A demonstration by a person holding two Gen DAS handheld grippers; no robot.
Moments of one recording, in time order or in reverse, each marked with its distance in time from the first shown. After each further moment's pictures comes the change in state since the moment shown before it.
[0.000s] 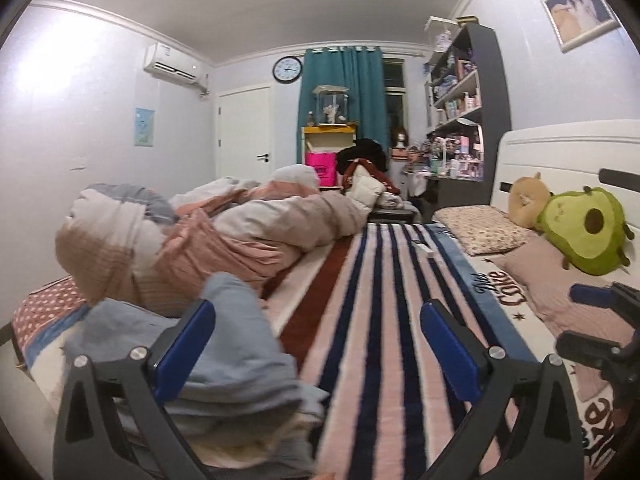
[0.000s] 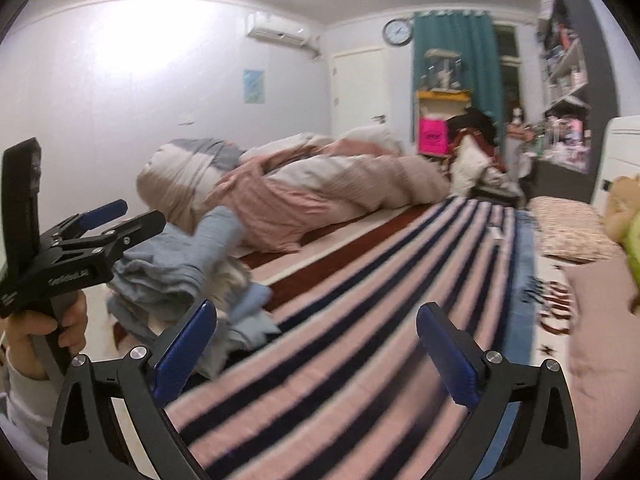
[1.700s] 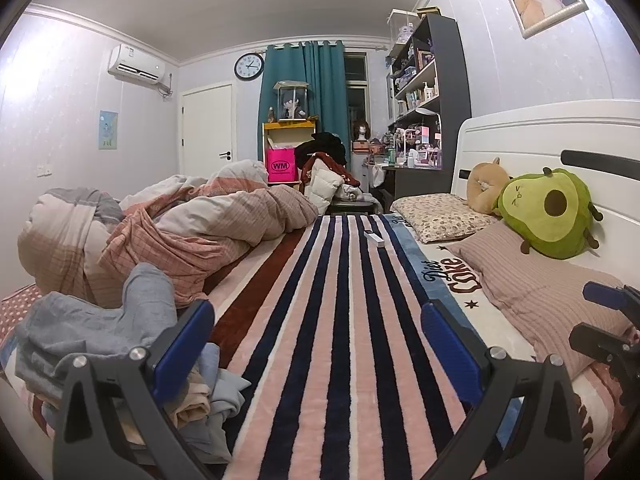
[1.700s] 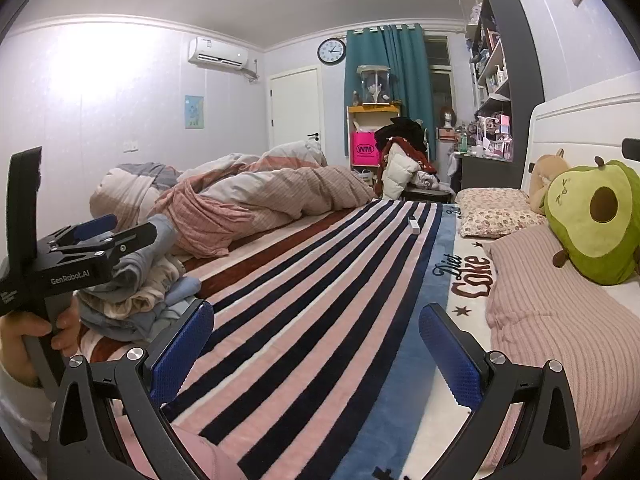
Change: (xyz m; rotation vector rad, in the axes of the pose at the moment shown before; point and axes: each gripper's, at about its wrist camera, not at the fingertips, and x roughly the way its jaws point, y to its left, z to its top) left arm -0.003 -0.078 -0.015 0.039 0.012 -0.105; right arm -0.093 -0.064 -0.055 0.086 -0.073 -0.185
